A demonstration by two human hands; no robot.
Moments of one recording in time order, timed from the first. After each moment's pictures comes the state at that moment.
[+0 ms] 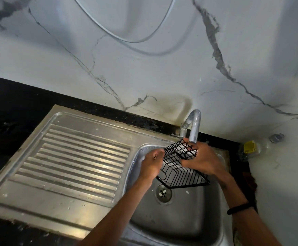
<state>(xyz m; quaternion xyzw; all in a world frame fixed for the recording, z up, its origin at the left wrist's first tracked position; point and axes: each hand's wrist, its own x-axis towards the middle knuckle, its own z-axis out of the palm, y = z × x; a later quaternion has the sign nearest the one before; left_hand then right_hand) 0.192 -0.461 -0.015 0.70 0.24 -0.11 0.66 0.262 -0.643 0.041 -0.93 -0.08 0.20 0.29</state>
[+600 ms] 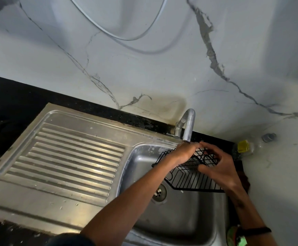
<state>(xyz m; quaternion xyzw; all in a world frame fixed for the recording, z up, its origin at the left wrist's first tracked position) 0.265 -0.544 0.020 0.72 0.06 -0.32 0.62 0.231 -0.702 0.045 -0.90 -0.06 0.07 0.44</state>
